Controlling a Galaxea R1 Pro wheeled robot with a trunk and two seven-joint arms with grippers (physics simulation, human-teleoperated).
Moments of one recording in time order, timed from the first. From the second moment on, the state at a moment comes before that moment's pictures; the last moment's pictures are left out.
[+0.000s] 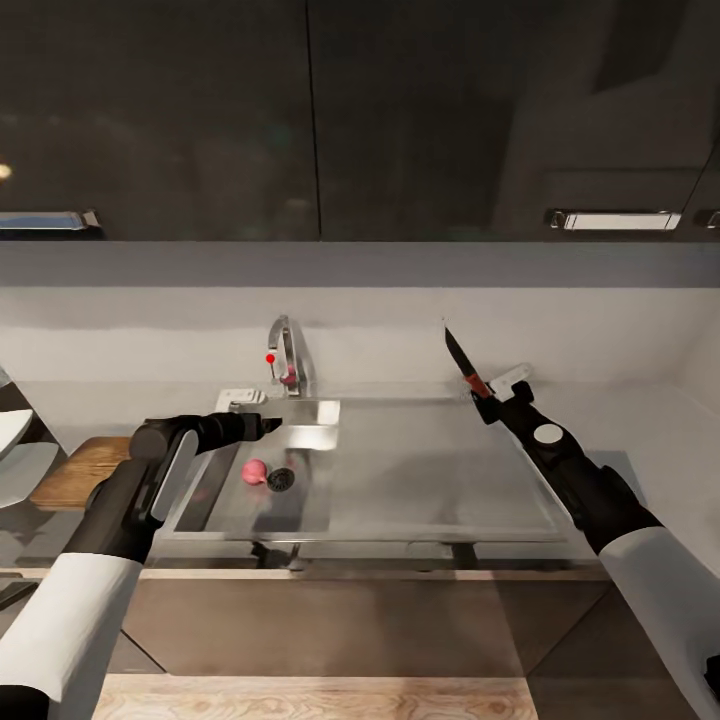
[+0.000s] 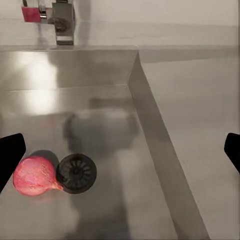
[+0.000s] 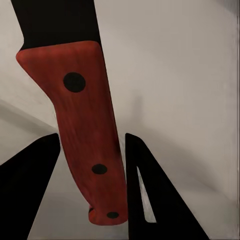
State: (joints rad) left arm -0.80 0.14 -0.08 -1.24 0.21 0.86 -0.23; right arm -0.89 -0.28 0.34 -0.98 0.09 0.17 0.07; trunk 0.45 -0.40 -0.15
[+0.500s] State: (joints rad) left arm -0.80 0.14 -0.17 -1.24 0.21 0.85 -0.32; right arm -0.86 -0.29 0.34 -0.98 0.10 0.15 0.22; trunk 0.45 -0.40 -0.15
